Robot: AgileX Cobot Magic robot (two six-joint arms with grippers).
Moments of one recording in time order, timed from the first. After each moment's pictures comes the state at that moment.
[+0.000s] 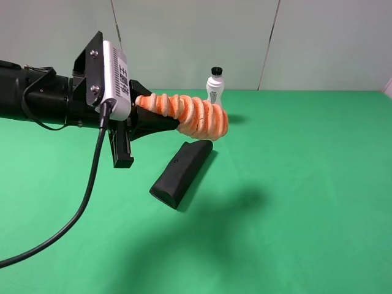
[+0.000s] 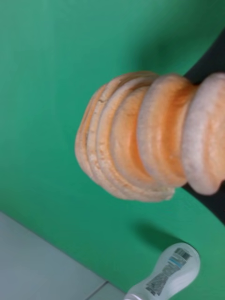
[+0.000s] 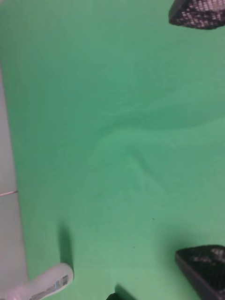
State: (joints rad) left arm -0.42 1.50 -0.66 -1.73 0.61 2.51; right arm -0.01 -0.01 -0.49 0.04 1.01 0.03
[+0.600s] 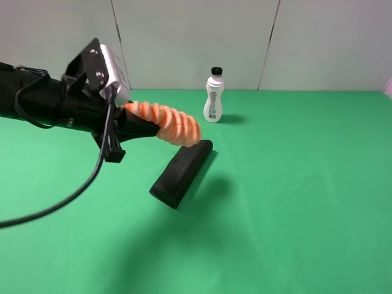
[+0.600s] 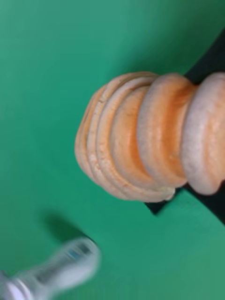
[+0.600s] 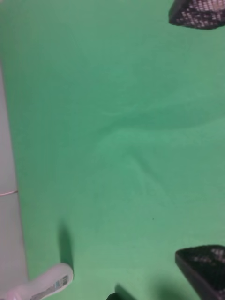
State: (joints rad) left arm -0.36 1.48 -0.67 -1.48 0.47 2.06; right arm -0.01 -0.01 -0.49 0.04 1.01 0.03
